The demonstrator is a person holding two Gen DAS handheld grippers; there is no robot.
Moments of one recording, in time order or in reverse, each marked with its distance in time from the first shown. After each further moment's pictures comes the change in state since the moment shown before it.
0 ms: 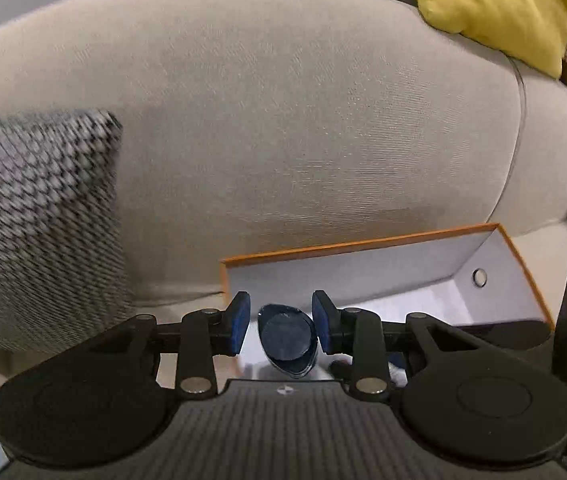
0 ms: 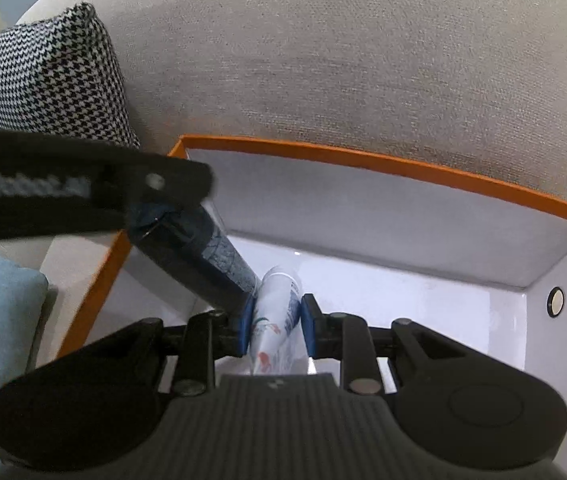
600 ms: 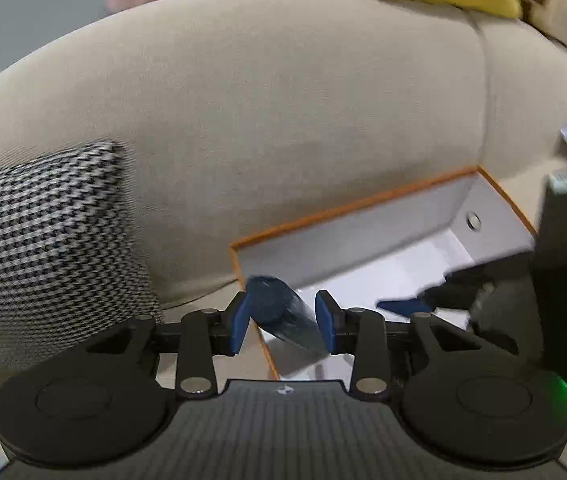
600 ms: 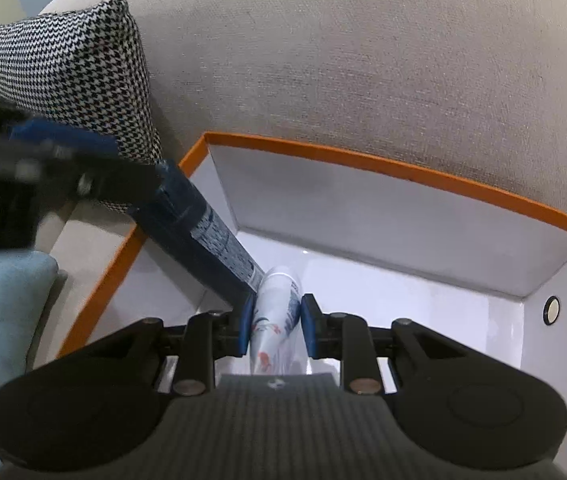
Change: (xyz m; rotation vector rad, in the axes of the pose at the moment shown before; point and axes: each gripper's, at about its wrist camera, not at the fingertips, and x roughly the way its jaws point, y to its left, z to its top) left arm -0.028 -0.010 -0.016 0.199 0.037 0.008; right arm -0.017 -0.018 -0.023 -0.060 -0.009 0.023
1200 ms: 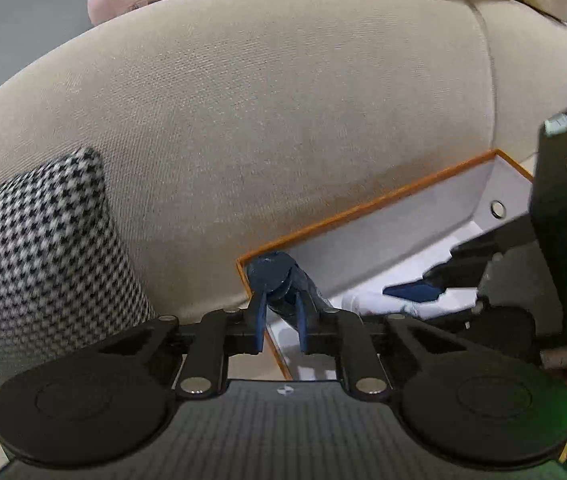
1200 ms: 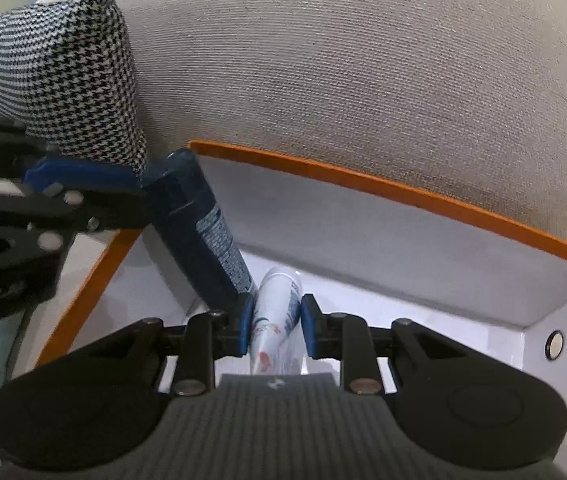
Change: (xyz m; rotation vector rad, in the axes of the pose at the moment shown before) left arm 0.045 -0.002 0.004 0.058 -0.044 0.059; right arm 0.018 -0.008 0.009 -0.040 -0.006 -0.035
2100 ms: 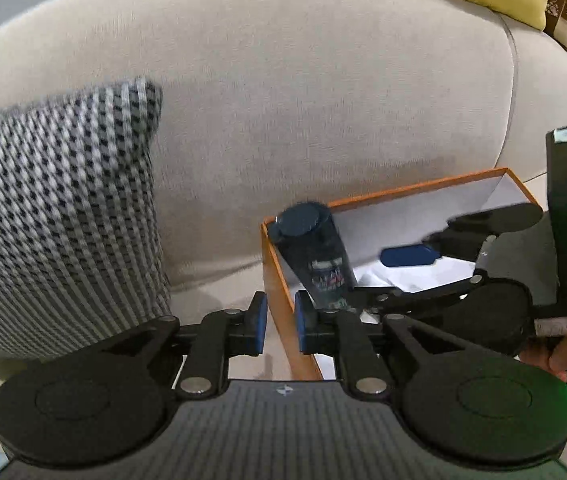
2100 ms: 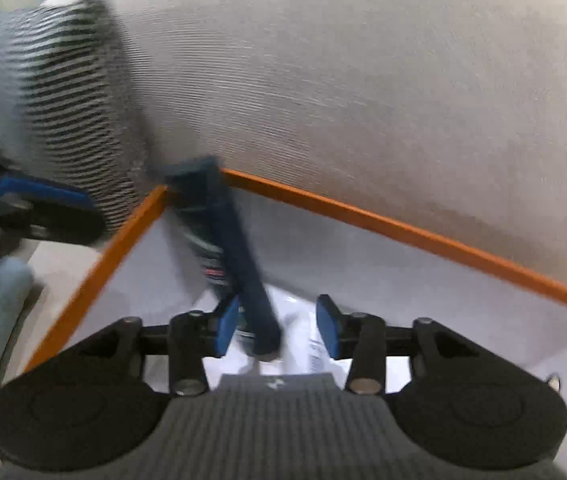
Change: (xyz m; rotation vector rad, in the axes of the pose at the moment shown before) left arm -0.006 0.029 -0.009 -0.167 0.079 -0.092; right arm -0.001 -0.008 0.010 -0.111 -0.042 0.042
